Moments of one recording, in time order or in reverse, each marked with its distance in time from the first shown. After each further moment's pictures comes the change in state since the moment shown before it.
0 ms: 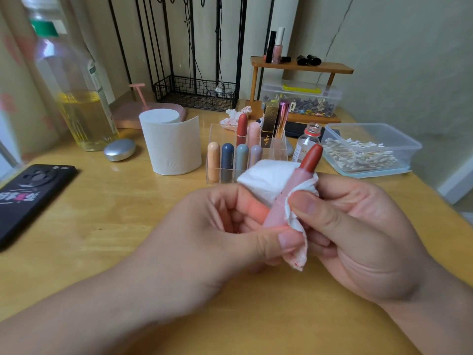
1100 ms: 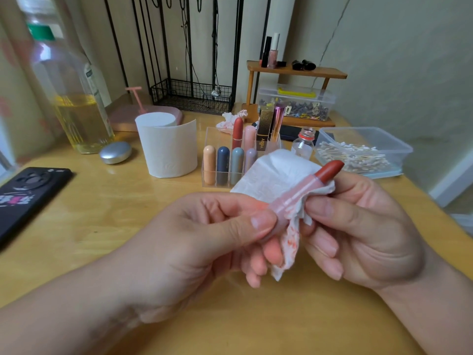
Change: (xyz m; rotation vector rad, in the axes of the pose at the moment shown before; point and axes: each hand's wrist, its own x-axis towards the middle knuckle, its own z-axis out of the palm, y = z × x) left_hand 0.003 0.005 -0.005 -0.299 -0.232 -0.070; right_hand 0.001 -0.007 -0.020 0.101 -0.067 0.045
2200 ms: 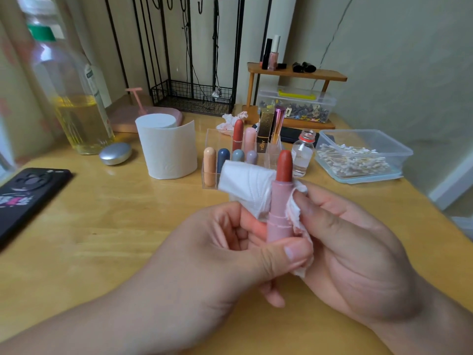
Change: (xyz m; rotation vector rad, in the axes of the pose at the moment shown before) left_hand -0.005 -0.012 0.022 0.082 0.222 0.060; right_hand 0.004 0.013 0.028 0.021 -0.057 0.077
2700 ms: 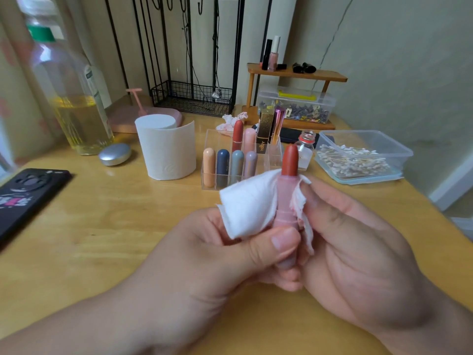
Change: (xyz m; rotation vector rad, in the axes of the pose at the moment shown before) left_hand 0.004 -0.002 -0.001 -0.136 -0.138 0.033; right_hand -0.004 0.001 0.002 0.073 0.125 0.003
